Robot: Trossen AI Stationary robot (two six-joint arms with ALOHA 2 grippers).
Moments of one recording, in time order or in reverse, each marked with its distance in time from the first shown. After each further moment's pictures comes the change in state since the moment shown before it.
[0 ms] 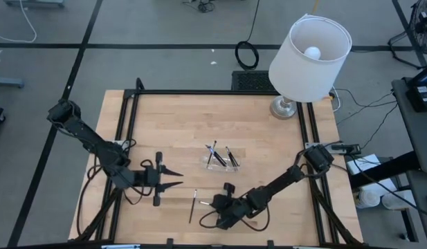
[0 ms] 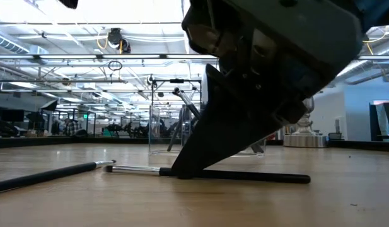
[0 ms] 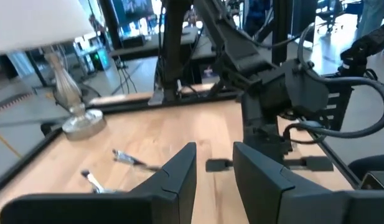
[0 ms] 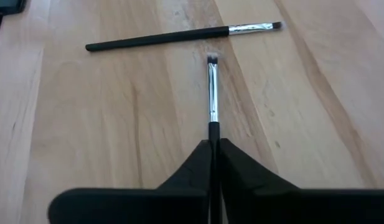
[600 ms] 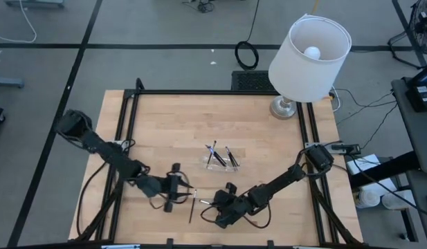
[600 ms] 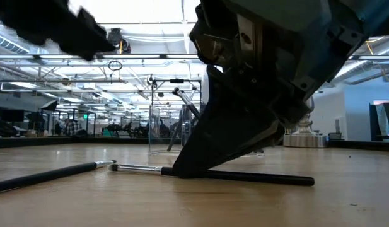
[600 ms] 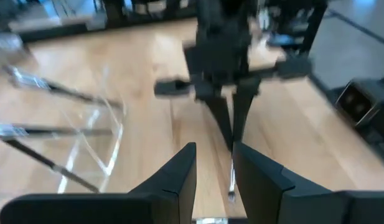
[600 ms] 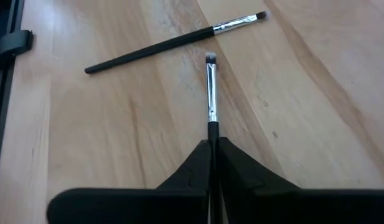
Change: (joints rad) left arm 0.106 0.278 0.000 -0.014 0.295 -0.147; right arm 0.007 -0.006 -0.143 0.009 -0.016 0.149
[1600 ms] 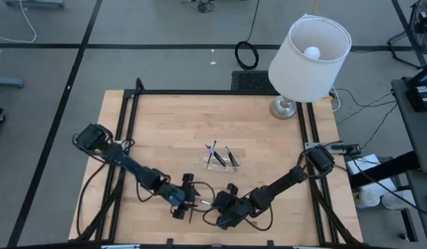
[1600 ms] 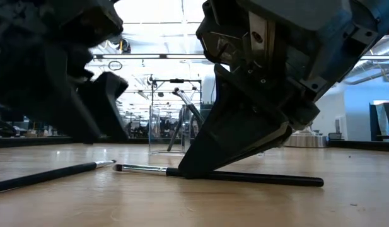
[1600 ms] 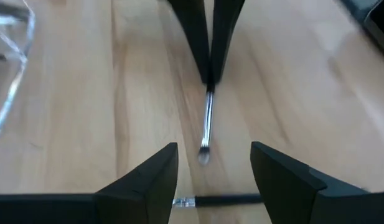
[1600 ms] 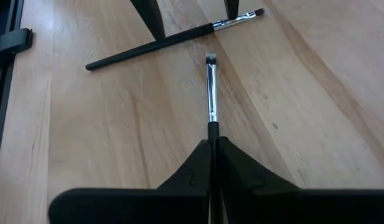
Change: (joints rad) left arm 0.073 0.344 0.182 -0.121 0.227 -0.098; right arm 0.036 -0.001 -0.012 0.007 0.018 0.037
